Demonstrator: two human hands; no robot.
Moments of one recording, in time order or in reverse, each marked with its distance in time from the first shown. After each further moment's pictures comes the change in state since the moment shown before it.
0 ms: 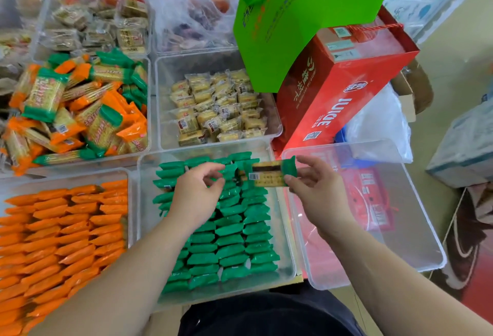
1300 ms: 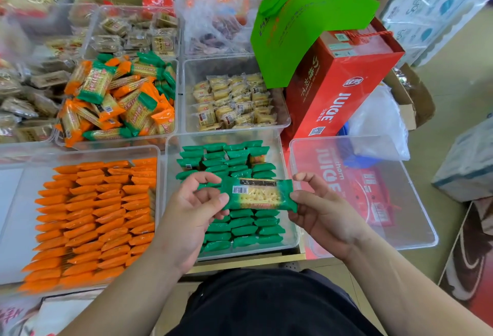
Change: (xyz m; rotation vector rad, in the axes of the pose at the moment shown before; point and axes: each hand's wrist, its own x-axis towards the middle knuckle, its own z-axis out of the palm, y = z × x) left_hand -0.147 0.034 -0.047 -0.810 -0.009 -0.207; right_hand -0.101 -0.016 -0.017 0.640 -0.455 0.352
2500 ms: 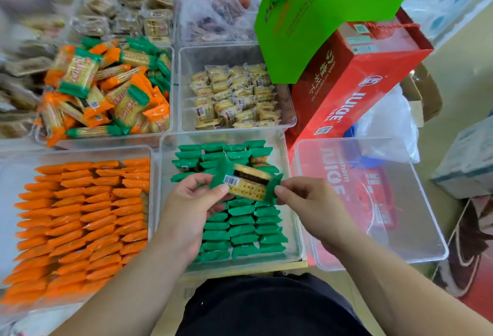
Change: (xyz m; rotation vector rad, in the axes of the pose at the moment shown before) left_hand 0.061 -0.018 -0.002 -0.043 0.139 -0.121; right_hand 0.045 -0.005 0.012 -0.969 0.215 -0.223
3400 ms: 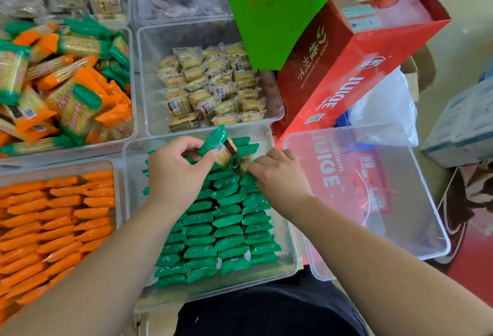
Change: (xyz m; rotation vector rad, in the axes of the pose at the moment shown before) left_hand 0.097 0.022 0.031 0.788 0.116 0.509; right_hand 0.112 0.059 0.029 -1.036 0.118 -0.589
